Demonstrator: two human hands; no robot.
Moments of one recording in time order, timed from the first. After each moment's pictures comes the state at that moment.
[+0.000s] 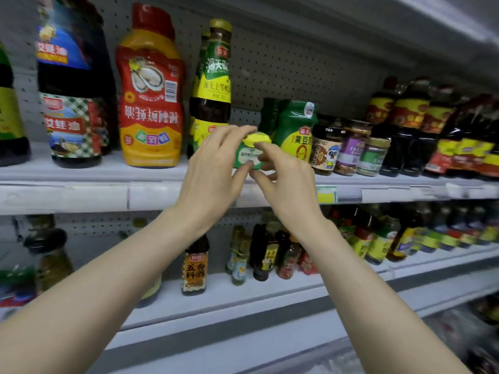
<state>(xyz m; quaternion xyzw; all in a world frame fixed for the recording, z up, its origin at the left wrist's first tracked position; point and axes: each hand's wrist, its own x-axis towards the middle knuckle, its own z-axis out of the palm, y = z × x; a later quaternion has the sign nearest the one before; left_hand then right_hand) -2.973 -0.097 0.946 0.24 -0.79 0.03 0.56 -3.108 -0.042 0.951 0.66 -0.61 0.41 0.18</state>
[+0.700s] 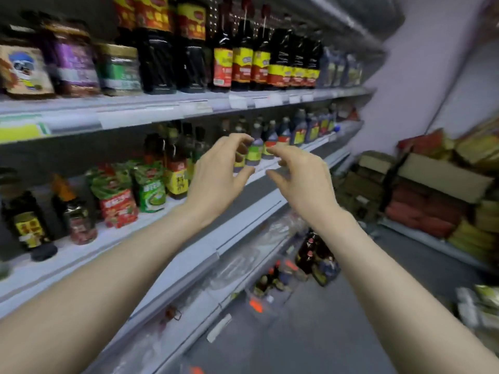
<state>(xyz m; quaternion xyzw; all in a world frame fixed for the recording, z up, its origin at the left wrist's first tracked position) -3.348 0.155 0.872 0.05 -0.87 -0.21 0.44 -3.432 0.308 0.891 0.43 -0.83 0.26 0.25</state>
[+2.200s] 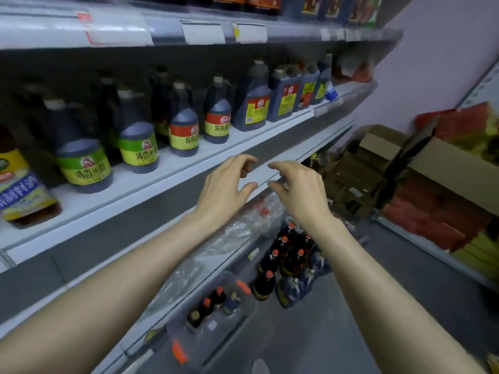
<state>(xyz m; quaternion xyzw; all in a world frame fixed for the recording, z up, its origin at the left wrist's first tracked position) -3.948 0.209 0.729 0.07 -0.90 -0.31 0.31 -4.028 0.362 0.767 0.38 -0.90 0.20 0.12</state>
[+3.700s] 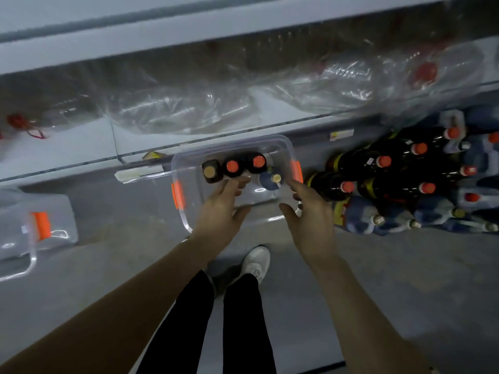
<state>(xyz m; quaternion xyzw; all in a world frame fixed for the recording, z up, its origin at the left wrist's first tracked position) -3.962 0.269 0.187 0.49 -0.74 -0.46 0.06 -4.128 0.349 0.212 0.42 -0.83 0.20 -0.31</state>
